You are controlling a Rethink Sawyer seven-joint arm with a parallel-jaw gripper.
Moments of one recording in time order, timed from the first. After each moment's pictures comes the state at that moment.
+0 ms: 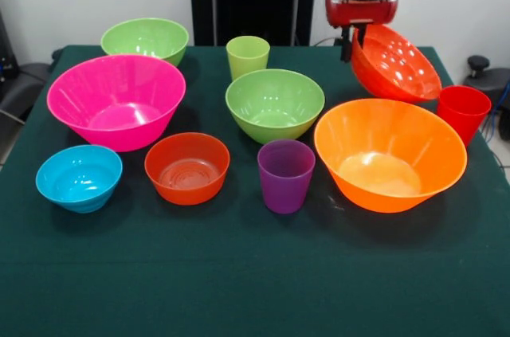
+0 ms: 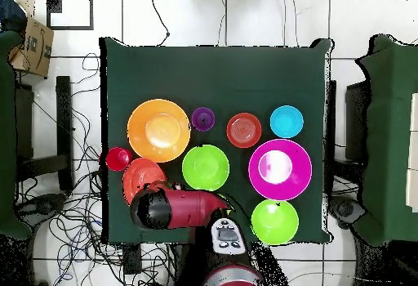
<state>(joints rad) -0.14 -0.72 0.09 2.11 -0.05 0.19 1.74</state>
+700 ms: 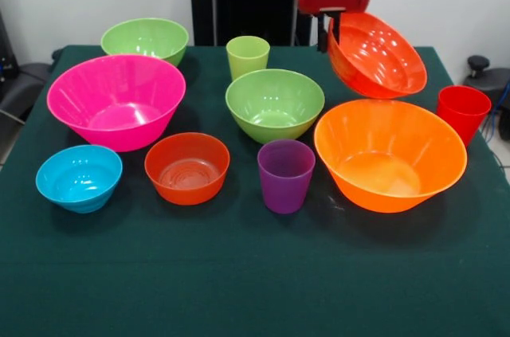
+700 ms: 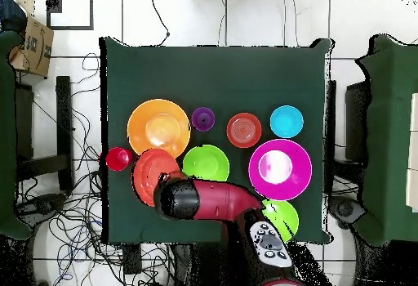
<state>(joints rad) -0.31 -0.79 0.17 2.11 -0.05 0.30 1.74</state>
